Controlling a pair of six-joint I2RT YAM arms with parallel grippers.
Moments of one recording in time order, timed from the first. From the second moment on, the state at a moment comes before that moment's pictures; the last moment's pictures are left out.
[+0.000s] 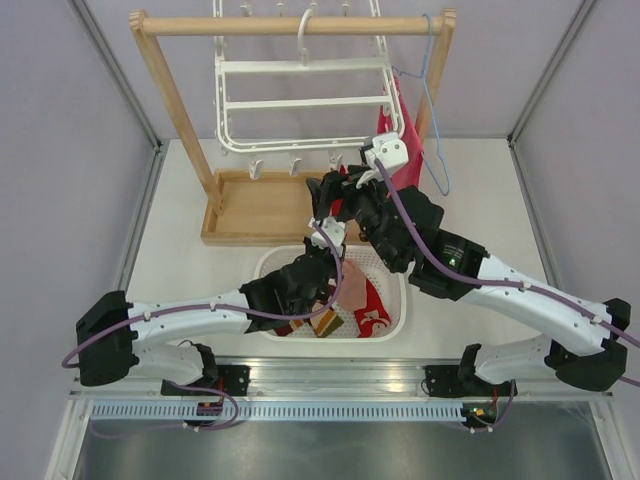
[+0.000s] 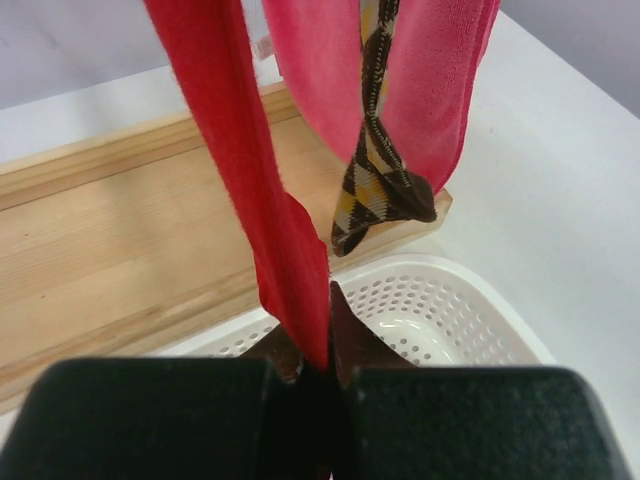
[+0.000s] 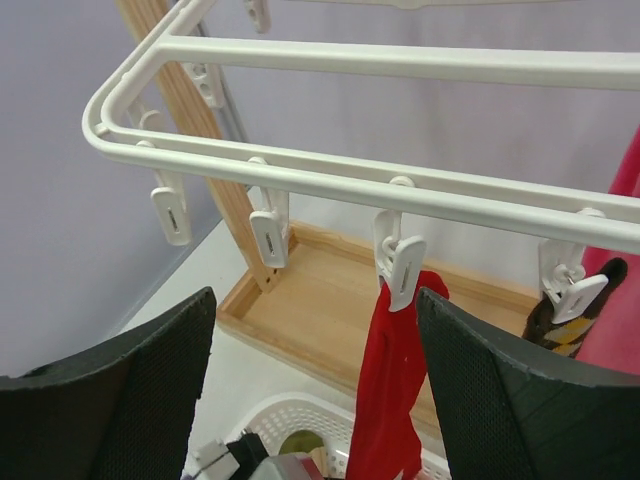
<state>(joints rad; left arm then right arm) -1.19 1.27 0.81 0.30 -0.70 -0.14 1.11 1.25 1.42 -0.09 0.61 0.16</state>
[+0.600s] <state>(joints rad) -1.22 1.28 0.81 0.29 -0.80 -0.10 1.20 1.48 1.60 -0.11 1.12 0.05</state>
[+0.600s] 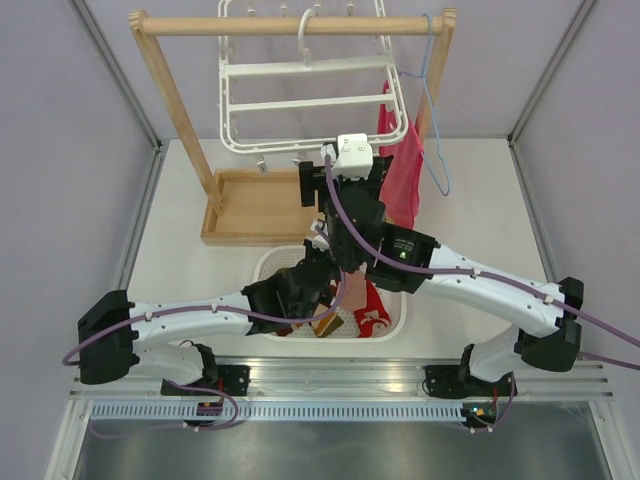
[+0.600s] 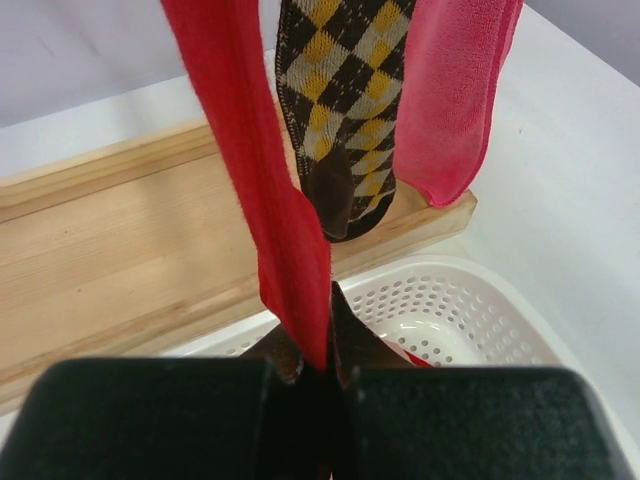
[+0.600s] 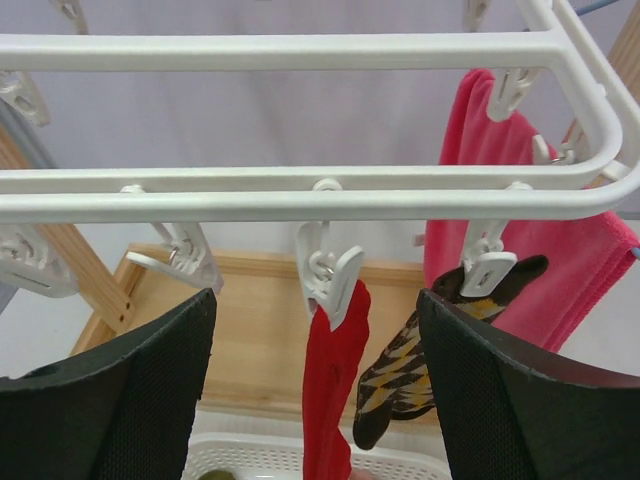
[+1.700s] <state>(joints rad) -1.27 1.27 0.81 0.30 -0.81 -0.10 1.17 1.62 1.72 -0.06 1.32 -0.07</state>
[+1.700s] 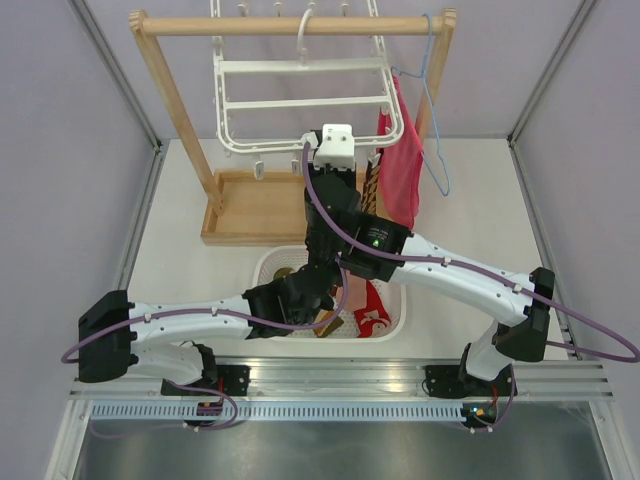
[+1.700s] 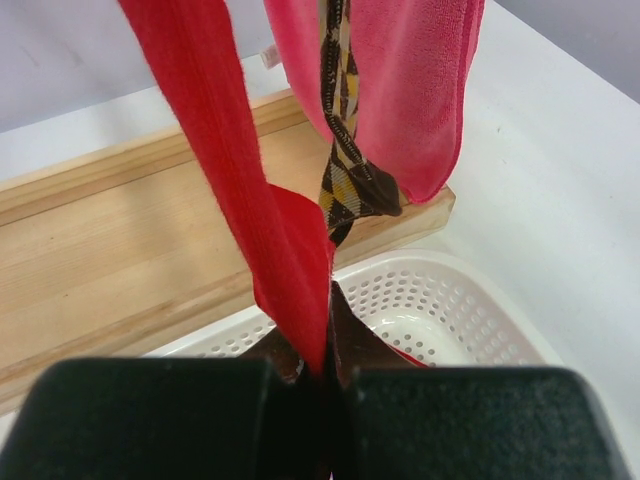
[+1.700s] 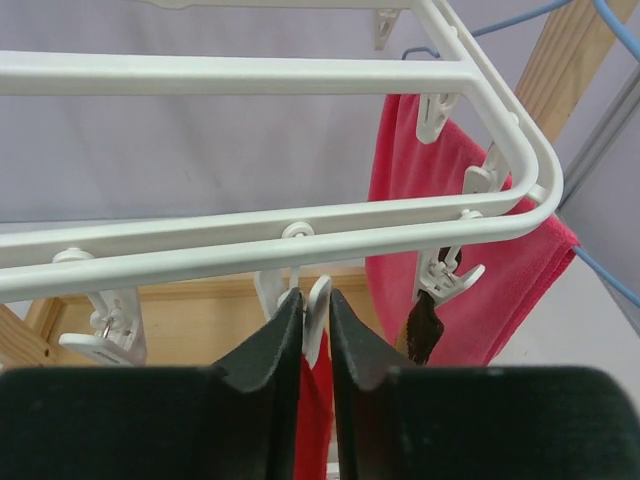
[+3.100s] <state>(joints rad) -1.30 1.28 0.81 0.28 -0.80 -0.08 1.10 1.67 1.72 -0.11 1.29 0.07</state>
